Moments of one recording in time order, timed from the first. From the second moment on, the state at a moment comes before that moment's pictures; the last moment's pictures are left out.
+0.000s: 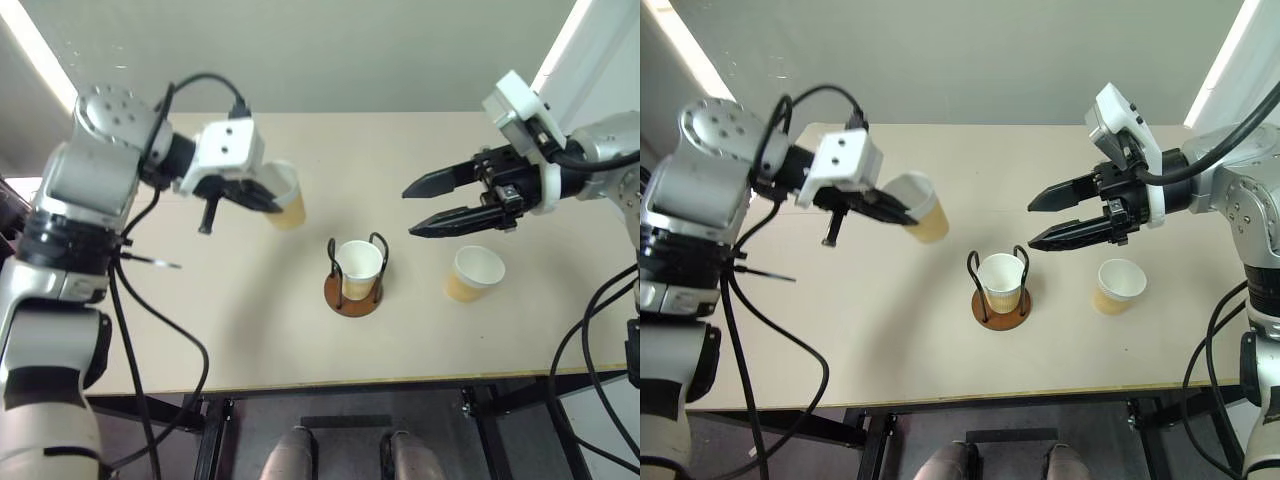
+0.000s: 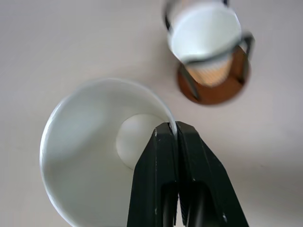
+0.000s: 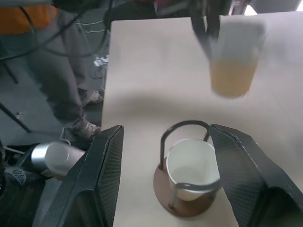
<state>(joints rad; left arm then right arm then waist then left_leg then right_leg) -1.26 0.89 -0.34 0.37 -0.18 0.21 -1.57 -1.06 -0.91 0.12 -0.16 0.61 0.97 1.37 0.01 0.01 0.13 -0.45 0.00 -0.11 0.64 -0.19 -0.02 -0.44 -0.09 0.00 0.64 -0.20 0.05</state>
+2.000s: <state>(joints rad) -1.45 0.76 -0.79 0.38 -0.49 0.10 -1.58 -0.92 -1.03 -0.03 -0.32 0.79 1.09 1.14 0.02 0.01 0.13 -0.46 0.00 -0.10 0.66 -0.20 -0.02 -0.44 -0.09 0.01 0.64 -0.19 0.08</state>
